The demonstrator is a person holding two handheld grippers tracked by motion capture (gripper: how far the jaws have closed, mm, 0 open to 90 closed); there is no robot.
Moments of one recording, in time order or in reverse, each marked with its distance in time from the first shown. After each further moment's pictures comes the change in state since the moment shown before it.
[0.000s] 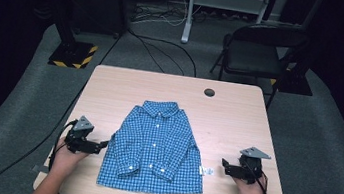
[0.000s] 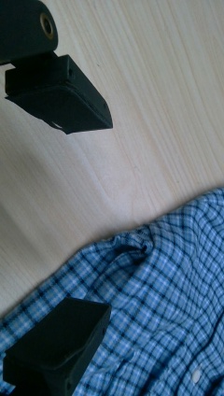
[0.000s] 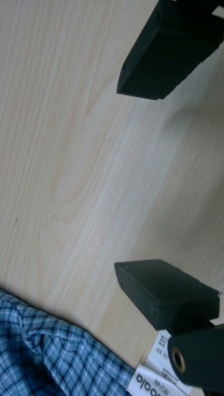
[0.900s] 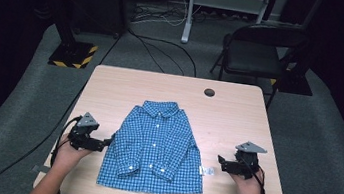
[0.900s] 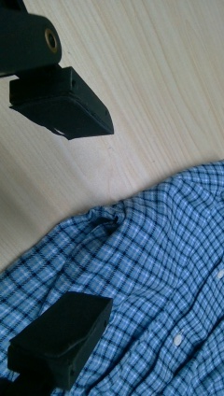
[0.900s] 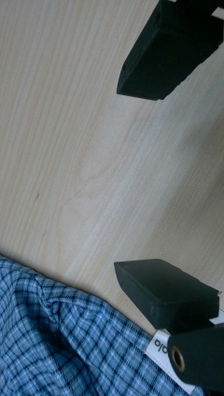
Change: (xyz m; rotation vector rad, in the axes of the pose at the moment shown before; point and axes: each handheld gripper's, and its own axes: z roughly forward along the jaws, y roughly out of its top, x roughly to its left) left arm -0.008 0.021 -0.006 0.014 -0.037 0.030; right arm 0.011 0.021 0.000 0.013 0.040 -0.055
